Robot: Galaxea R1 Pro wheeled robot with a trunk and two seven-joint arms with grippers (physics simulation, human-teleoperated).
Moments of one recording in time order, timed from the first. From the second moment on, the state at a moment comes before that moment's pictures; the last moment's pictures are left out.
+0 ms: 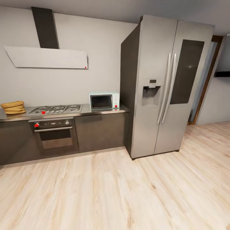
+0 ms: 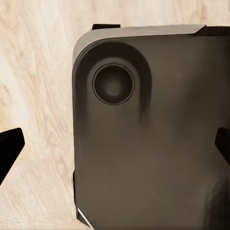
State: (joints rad) left arm 0.00 0.00 0.01 -0.04 0.01 -0.04 0.01; right arm 0.00 0.00 0.00 0.00 0.00 -0.05 0.00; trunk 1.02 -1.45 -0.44
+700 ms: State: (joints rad) left arm 0.00 0.00 0.01 -0.04 0.01 -0.04 0.01; right arm 0.00 0.00 0.00 0.00 0.00 -0.05 0.00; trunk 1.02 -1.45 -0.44
